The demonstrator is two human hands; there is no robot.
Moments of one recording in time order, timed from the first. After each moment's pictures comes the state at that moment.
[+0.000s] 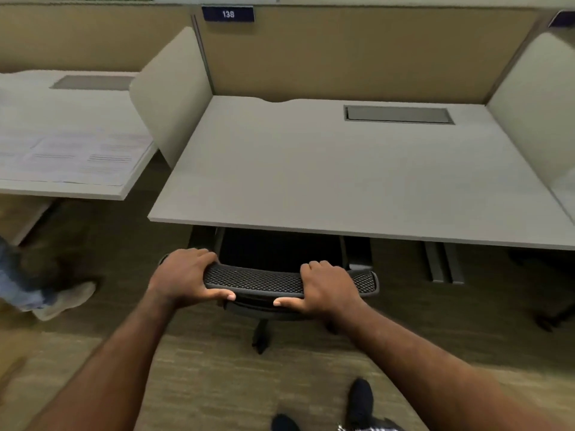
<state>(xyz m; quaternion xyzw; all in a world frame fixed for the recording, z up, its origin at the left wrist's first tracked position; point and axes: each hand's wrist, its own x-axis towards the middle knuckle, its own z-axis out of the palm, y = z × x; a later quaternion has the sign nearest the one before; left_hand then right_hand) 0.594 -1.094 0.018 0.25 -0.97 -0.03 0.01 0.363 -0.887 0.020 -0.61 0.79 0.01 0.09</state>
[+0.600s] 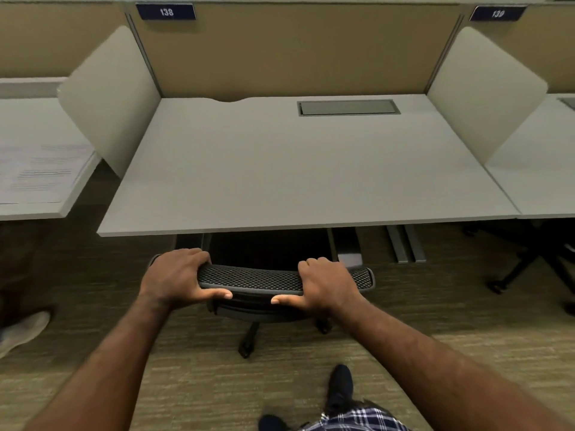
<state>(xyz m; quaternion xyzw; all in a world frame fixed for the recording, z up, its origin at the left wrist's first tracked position) 0.531 -1.064 0.021 0.20 -0.98 -0.02 0.04 0.320 -0.833 0.021 -0.57 0.82 0.00 0.06</state>
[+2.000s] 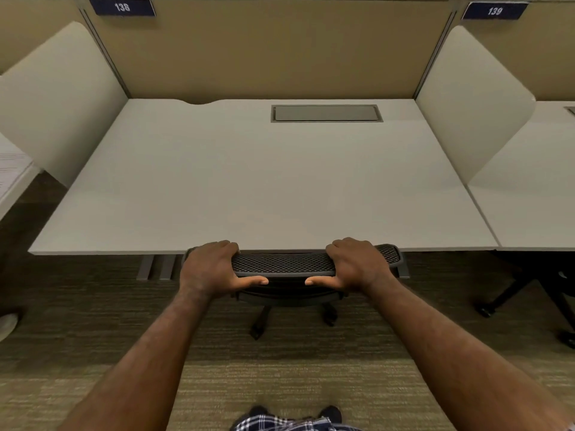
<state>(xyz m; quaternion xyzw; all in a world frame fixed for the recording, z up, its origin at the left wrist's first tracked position) 0.287 -0.979 0.003 0.28 -0.96 -0.02 0.06 0.051 -0.776 0.013 -0.62 0.78 0.03 0.01</state>
